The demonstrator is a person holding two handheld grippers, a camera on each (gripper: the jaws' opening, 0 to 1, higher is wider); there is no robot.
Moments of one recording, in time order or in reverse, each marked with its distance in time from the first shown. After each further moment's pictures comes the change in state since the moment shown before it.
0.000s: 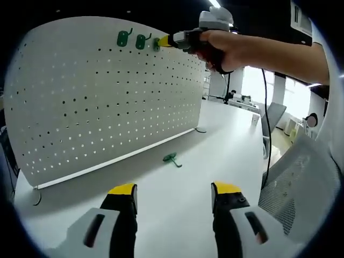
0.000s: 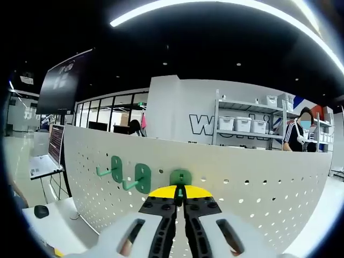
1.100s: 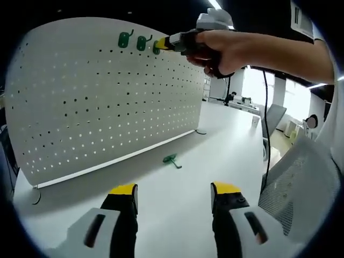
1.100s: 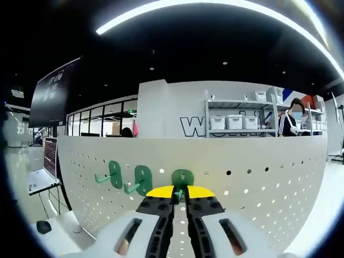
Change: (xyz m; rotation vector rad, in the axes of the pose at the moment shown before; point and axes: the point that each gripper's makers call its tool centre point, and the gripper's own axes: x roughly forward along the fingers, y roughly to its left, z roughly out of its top) left arm -0.001 0.001 0.001 -0.007 -0.015 0.004; right arm -0.001 0.001 -0.005 0.097 -0.044 -0.024
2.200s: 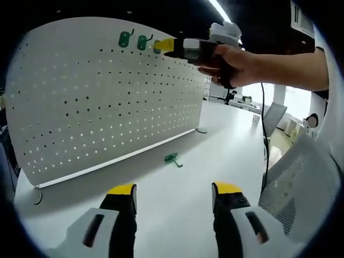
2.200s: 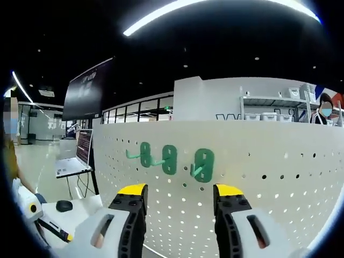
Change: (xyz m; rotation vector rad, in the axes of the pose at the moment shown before) left arm -0.002 0.002 -0.002 0.005 0.008 0.005; right arm -0.026 0.020 -0.023 -0.001 0.021 0.302
